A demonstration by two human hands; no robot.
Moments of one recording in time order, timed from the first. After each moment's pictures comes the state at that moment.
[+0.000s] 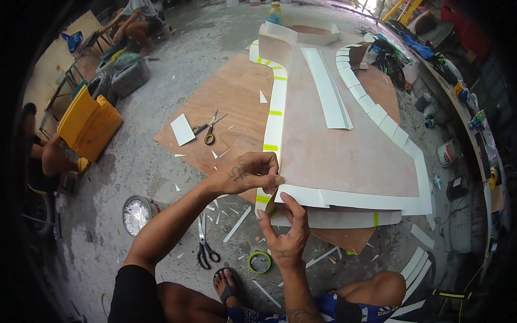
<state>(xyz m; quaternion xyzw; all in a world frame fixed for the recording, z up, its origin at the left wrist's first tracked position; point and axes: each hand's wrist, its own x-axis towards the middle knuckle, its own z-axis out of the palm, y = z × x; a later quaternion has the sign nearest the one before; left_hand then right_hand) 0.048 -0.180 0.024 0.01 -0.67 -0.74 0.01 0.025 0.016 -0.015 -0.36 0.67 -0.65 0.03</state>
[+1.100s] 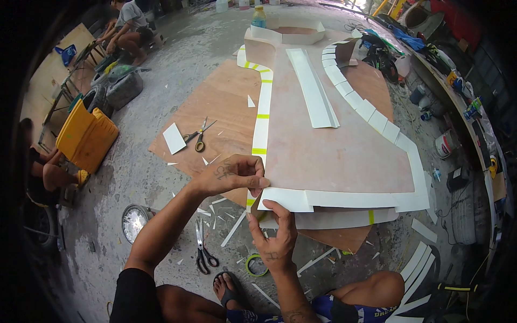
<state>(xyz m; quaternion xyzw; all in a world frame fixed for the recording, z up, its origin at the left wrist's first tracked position) 0.045 -0.186 0.030 0.05 -0.66 -0.75 -0.05 0.023 0.017 -0.017 -0.36 0.68 -0.64 0.03</state>
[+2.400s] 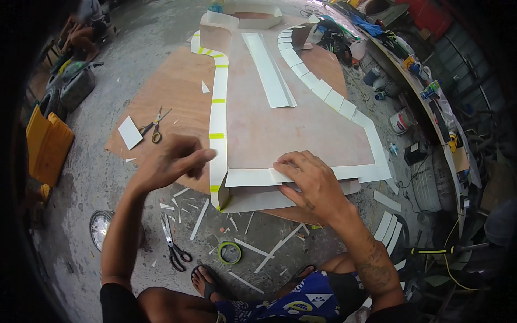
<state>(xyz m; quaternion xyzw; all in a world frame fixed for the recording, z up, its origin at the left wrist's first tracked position) 0.072 -0.191 0.079 0.14 -0.82 -0.55 0.02 -0.106 0.069 0.088 -0.63 0.75 -0.19 0.02</state>
